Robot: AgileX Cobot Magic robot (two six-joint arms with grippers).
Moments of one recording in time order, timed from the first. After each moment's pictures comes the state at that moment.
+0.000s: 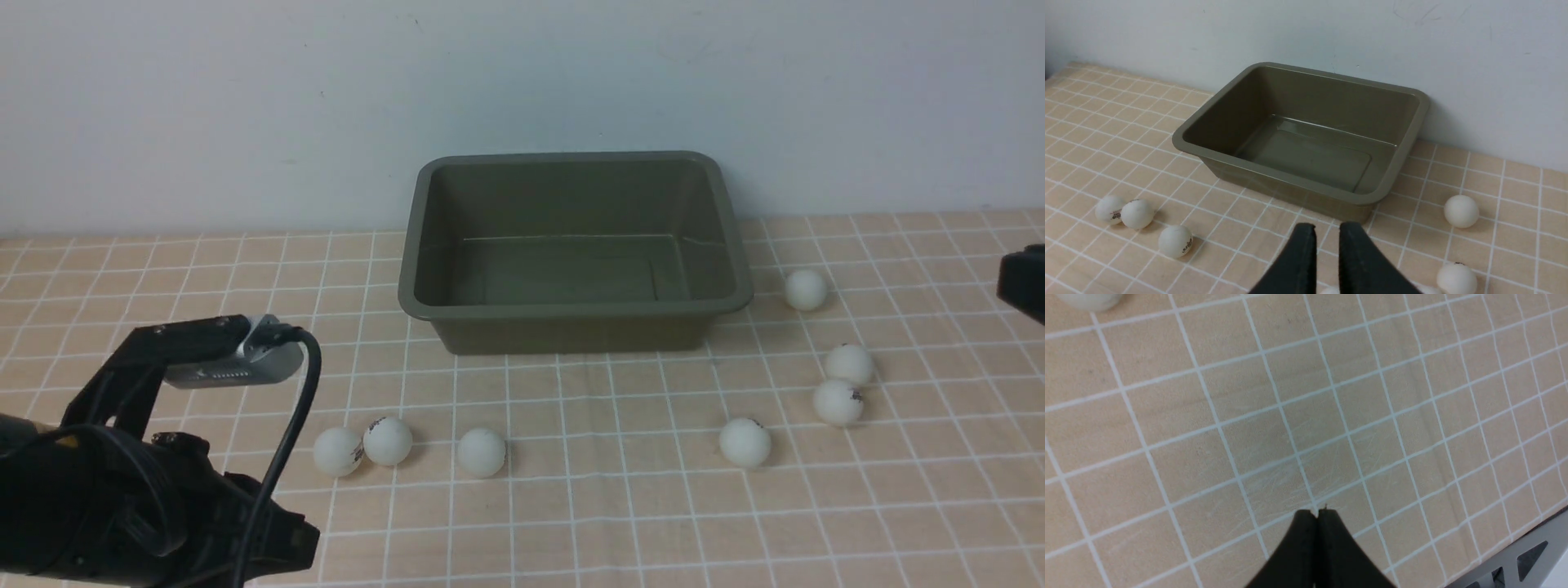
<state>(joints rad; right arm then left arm) -0.05 0.74 -0.72 0.85 0.75 -0.84 -0.15 1.07 -0.66 -0.66 0.90 0.37</state>
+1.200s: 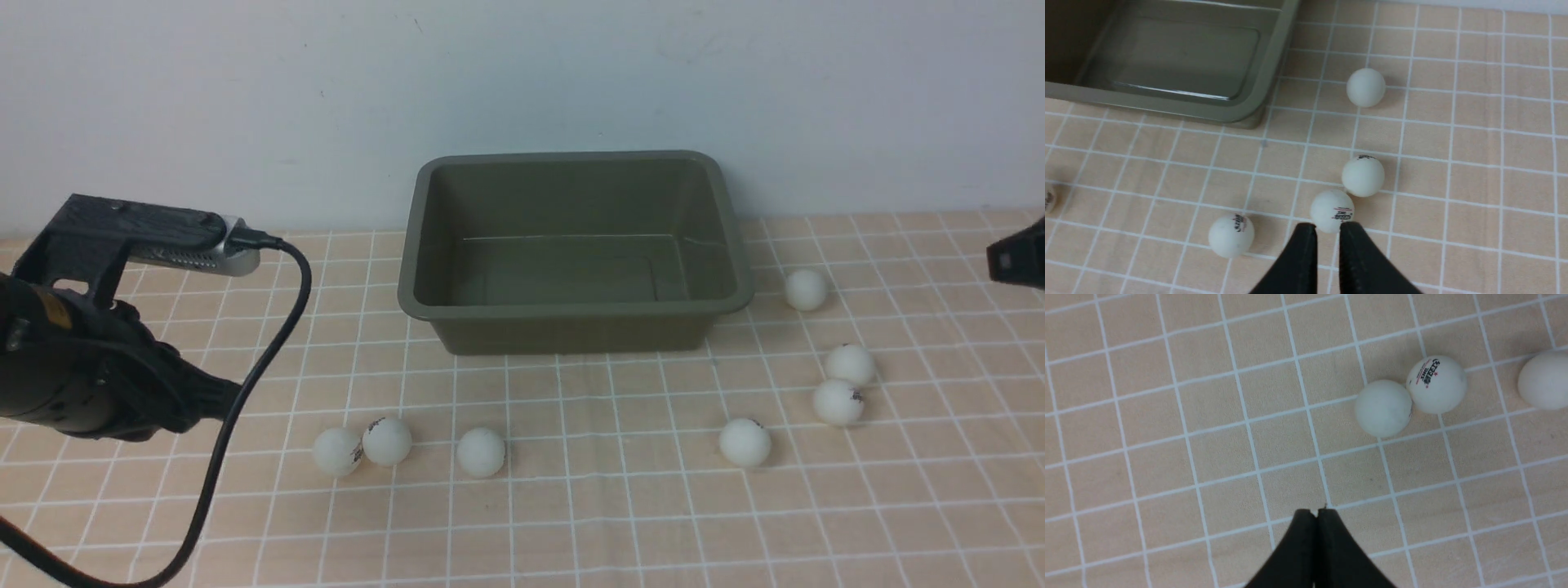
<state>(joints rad) -0.03 1.23 -1.05 0.32 0.87 -0.32 -0.15 1.23 -0.87 -0.04 0.78 0.03</state>
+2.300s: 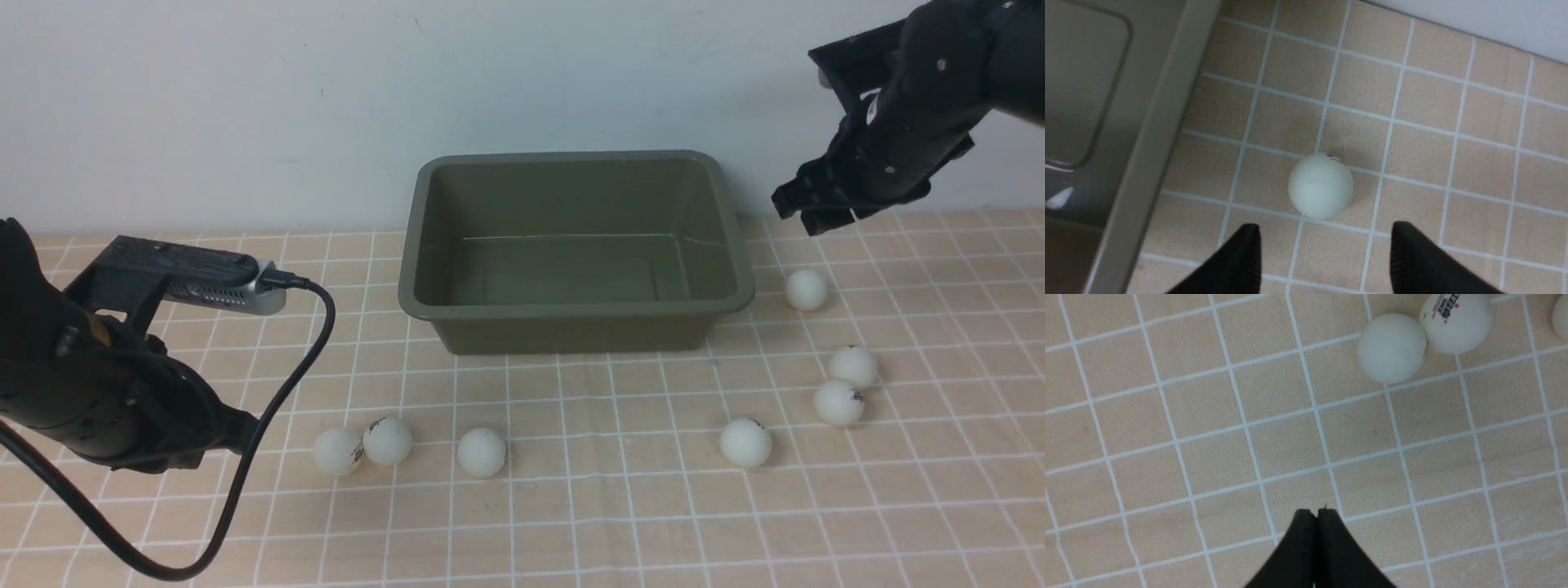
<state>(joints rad) 0.16 2.00 -1.68 -0.12 0.95 0.01 -0.15 1.32 -0.88 -0.05 0.86 0.05</state>
